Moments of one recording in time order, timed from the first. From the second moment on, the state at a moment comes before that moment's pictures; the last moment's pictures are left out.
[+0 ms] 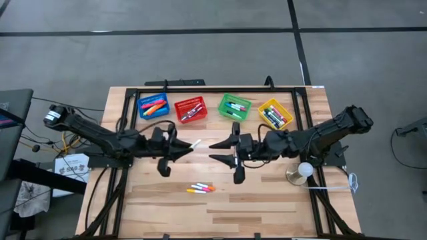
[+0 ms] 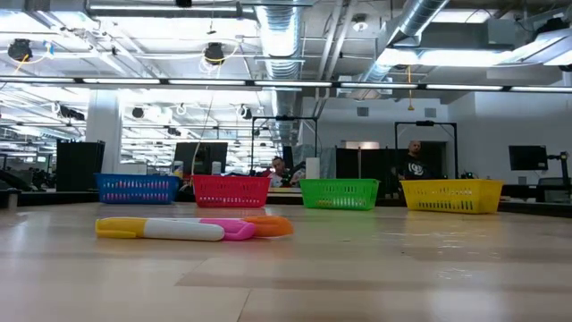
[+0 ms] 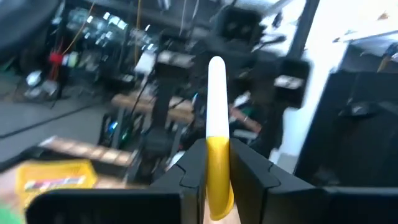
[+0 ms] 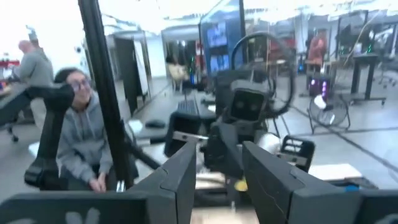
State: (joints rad) left arm -0.36 1.06 0.59 0.69 -0.31 -0.16; right arm 0.33 1.46 1.22 0.33 0.29 0.01
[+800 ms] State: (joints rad) left arm -0.30 1.25 0.59 1.02 -0.25 -0.11; right arm 0.26 1.50 1.22 0.36 0.26 0.15
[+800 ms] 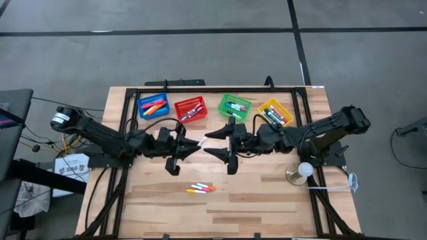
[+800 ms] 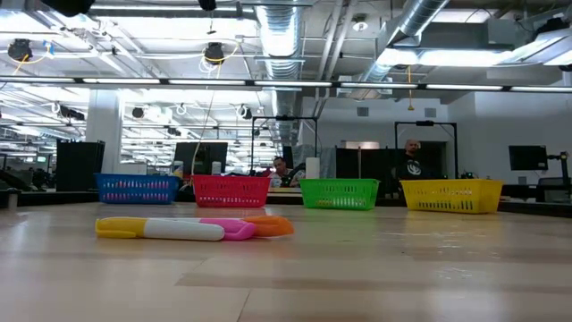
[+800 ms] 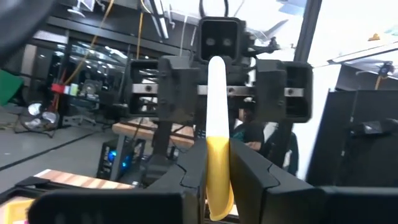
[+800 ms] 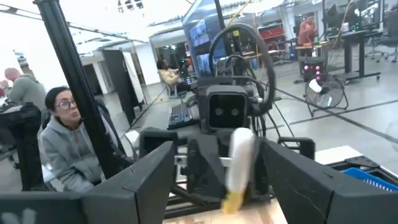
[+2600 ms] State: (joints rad) left arm -0.23 1.29 0.73 0.79 -0.17 -0.06; right arm 0.22 1.48 1.22 0.36 0.21 0.11
